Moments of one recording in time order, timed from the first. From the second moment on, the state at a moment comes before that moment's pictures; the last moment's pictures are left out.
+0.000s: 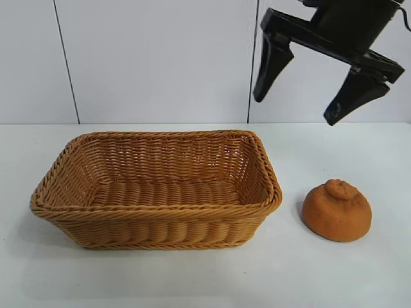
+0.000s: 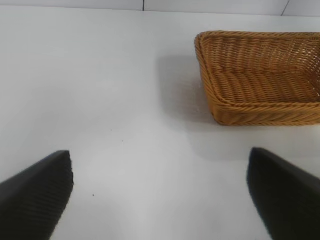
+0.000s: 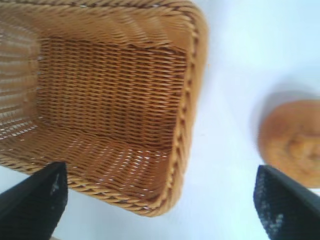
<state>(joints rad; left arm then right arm) -0.01 0.00 -0.50 -0.08 1.06 -0.01 0.25 1.75 -1.37 0.26 1.02 0.03</state>
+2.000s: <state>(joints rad) -0.01 0.00 -0.50 -0.08 1.06 -0.01 0.16 1.79 -1.38 0.18 1.04 0.02</state>
